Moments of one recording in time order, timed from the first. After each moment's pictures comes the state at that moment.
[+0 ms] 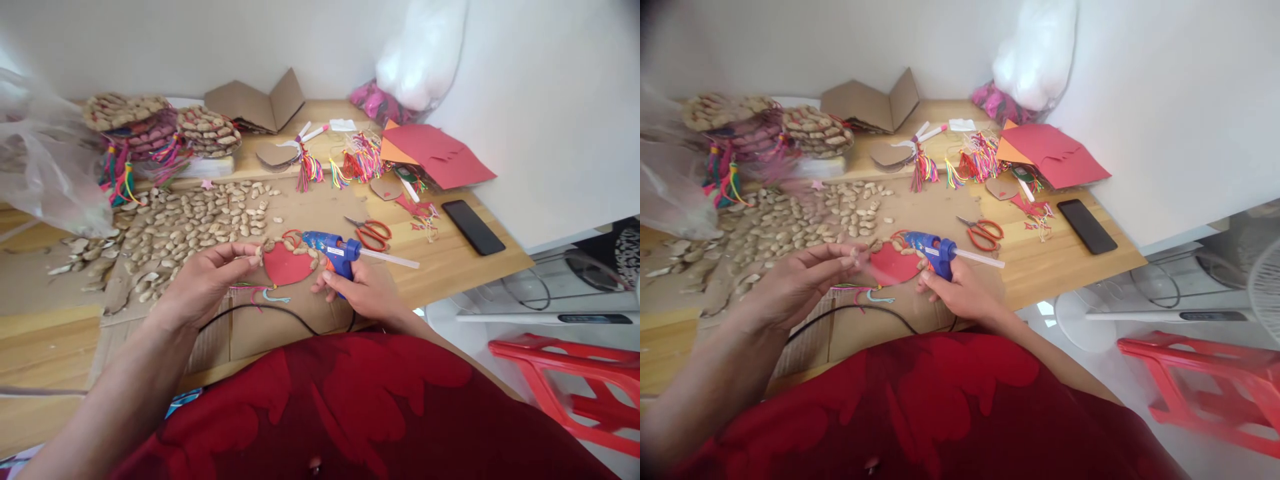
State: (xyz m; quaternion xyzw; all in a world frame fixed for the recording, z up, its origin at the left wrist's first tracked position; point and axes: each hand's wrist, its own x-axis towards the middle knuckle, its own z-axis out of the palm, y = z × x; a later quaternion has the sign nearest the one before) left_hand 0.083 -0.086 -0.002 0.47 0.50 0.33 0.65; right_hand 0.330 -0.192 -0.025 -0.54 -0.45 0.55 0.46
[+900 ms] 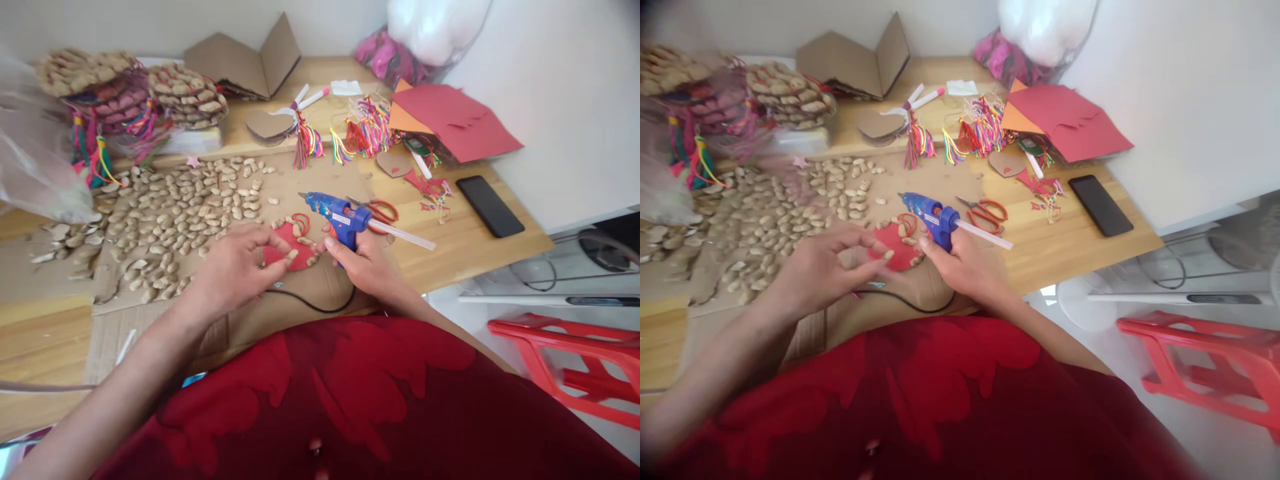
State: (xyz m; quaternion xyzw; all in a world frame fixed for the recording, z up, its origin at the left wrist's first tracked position) left_hand 0.116 -0.092 0.007 0.74 0.43 0.27 0.43; right_hand 0.337 -0.176 -0.033 -0.59 -0.49 0.41 0.49
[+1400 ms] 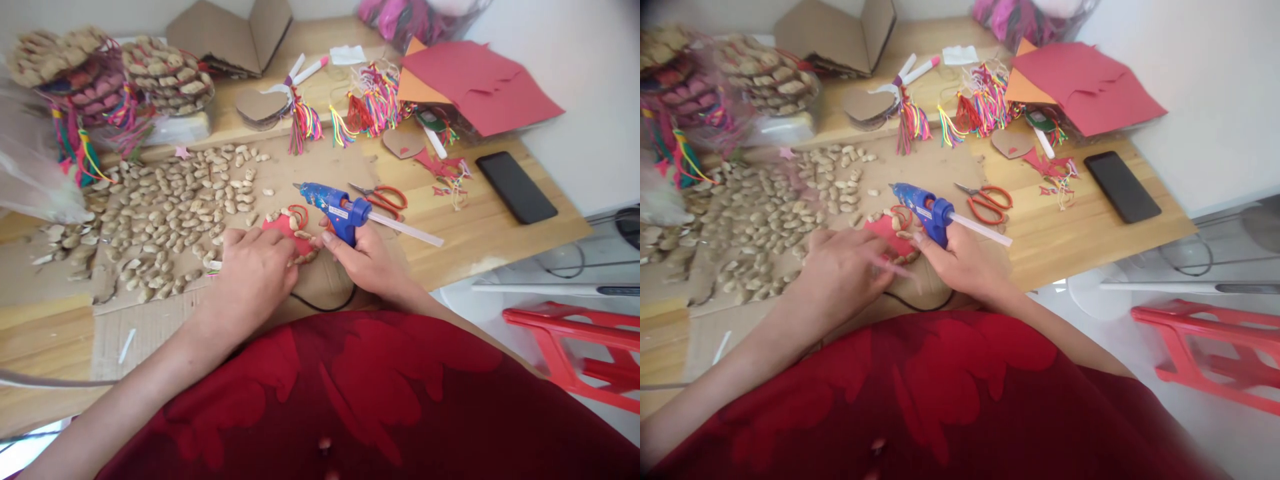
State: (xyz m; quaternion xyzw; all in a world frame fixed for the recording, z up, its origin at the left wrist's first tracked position) left_hand 0.141 -0.110 -0.004 0.89 0.39 0.15 0.21; right_hand 0.338 -0.174 -0.037 -0.58 -0.51 0.40 0.49
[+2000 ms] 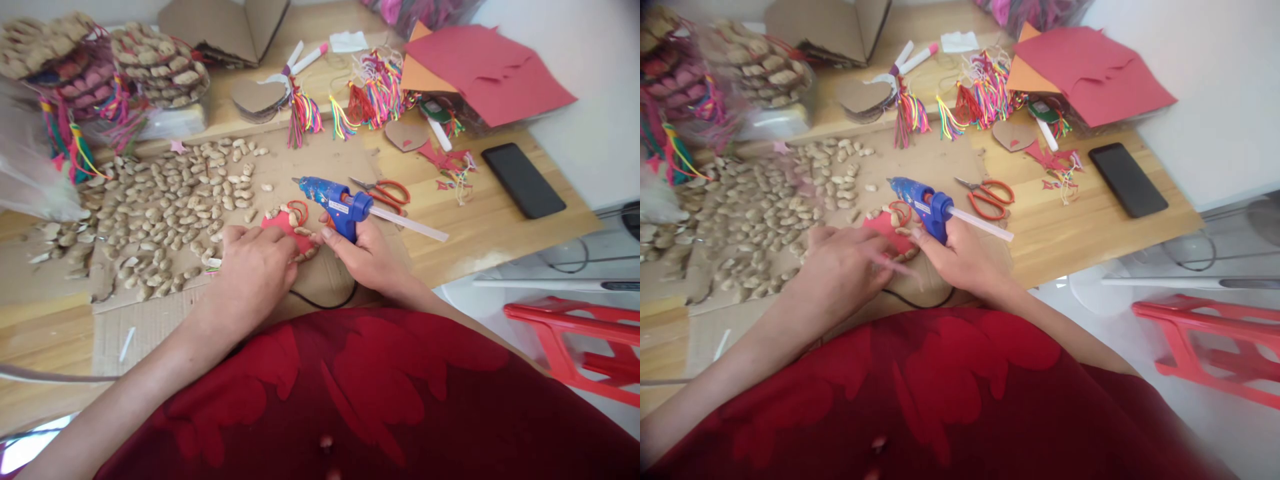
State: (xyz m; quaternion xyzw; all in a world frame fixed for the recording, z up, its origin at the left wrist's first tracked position) left_hand 0.146 -0.114 0.009 0.93 0.36 -0.04 0.04; right_hand 0.339 -0.171 -0.044 -0.57 -0.53 0.38 0.50
